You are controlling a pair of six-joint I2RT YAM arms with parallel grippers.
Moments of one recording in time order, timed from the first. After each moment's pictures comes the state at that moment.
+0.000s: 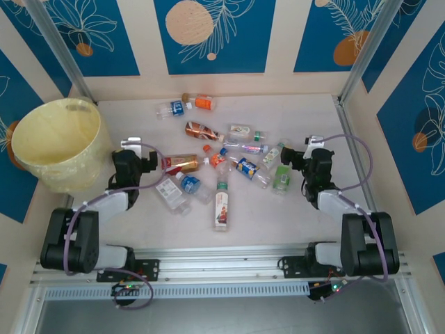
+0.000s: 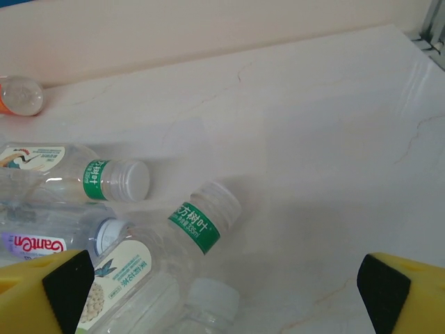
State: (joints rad) left arm -0.12 1.32 0.50 0.43 -0.25 0.01; right arm 0.03 1.25 0.47 0.37 -0.01 0.19
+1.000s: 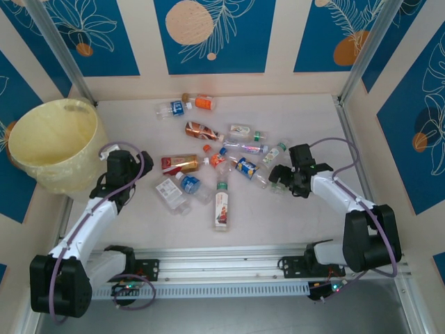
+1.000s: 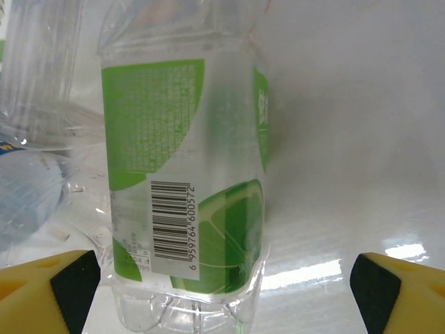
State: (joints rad) left arm -0.13 1.02 0.62 -0.25 -0.20 -0.63; right arm 0.20 1.32 0.75 -0.60 -0.02 0.64
